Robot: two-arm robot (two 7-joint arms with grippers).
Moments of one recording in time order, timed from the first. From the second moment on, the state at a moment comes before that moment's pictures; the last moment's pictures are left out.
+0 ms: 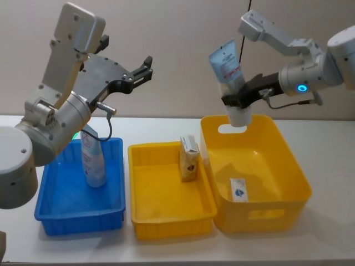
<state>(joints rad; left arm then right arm) -0.52 0.15 0.32 -1.73 -0.05 0.32 -0.21 1.19 0.40 -0.70 -0.88 0.19 0.62 0.84</state>
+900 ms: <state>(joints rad) -0.52 0.15 0.32 -1.73 -0.05 0.32 -0.21 1.45 0.22 -0.86 -0.25 0.11 0.58 1.06</state>
